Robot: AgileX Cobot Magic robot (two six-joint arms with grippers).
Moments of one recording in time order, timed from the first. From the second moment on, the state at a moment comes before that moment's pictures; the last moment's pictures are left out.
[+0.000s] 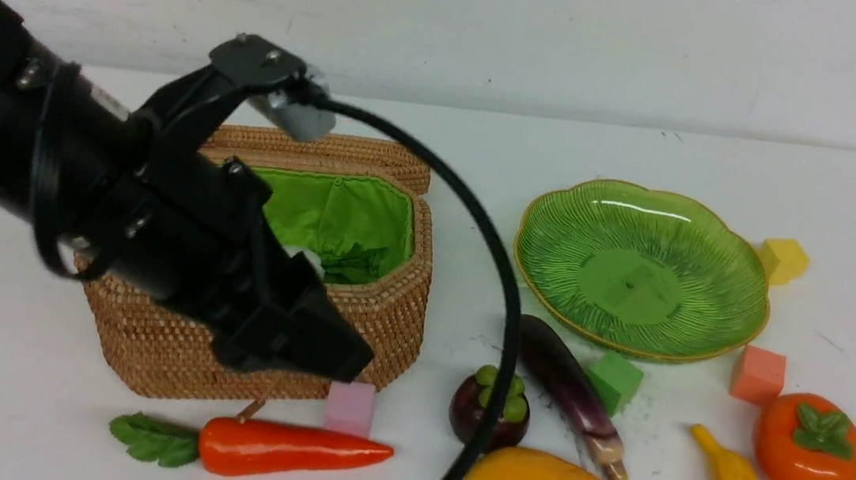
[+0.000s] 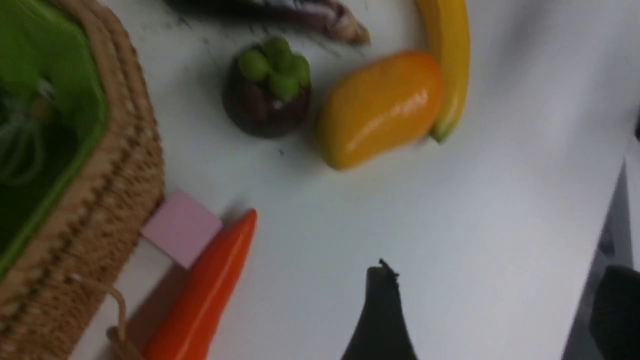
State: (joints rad) right arm 0.05 -0.01 0.01 0.20 0.40 -0.07; left arm -0.35 1.35 -1.16 -0.65 1.00 0.71
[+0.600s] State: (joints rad) right arm 0.05 -0.01 0.01 0.20 0.40 -0.07; left arm -0.82 1.43 -1.12 -0.06 1.14 0.44
